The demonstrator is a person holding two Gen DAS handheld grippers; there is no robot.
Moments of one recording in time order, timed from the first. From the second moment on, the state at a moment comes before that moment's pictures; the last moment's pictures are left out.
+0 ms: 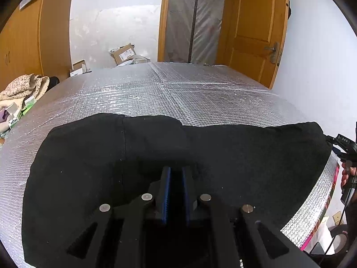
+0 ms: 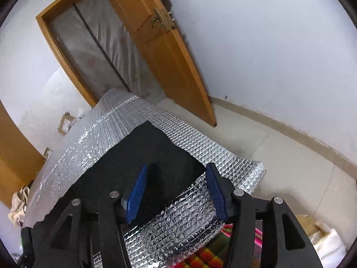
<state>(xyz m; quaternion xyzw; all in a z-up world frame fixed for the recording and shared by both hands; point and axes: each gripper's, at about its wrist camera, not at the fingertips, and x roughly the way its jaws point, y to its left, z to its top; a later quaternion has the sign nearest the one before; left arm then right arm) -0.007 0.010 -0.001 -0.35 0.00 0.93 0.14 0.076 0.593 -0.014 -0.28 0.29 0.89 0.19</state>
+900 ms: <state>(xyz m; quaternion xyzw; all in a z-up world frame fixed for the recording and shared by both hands) -0.007 0.004 -0.002 -0.35 -0.01 0.93 0.15 0.071 0.574 0.015 -0.23 0.33 0.91 0.10</state>
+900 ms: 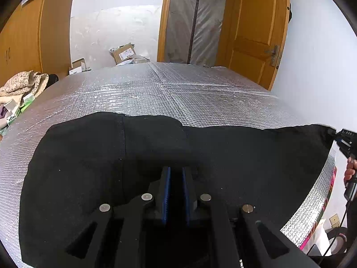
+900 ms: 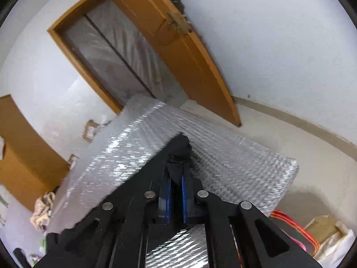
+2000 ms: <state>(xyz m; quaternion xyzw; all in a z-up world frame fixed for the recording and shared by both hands) 0.005 0.021 0.015 -0.35 -0.03 0.91 0.19 0.079 0.579 0.027 -0.24 0.30 0.92 0.13</state>
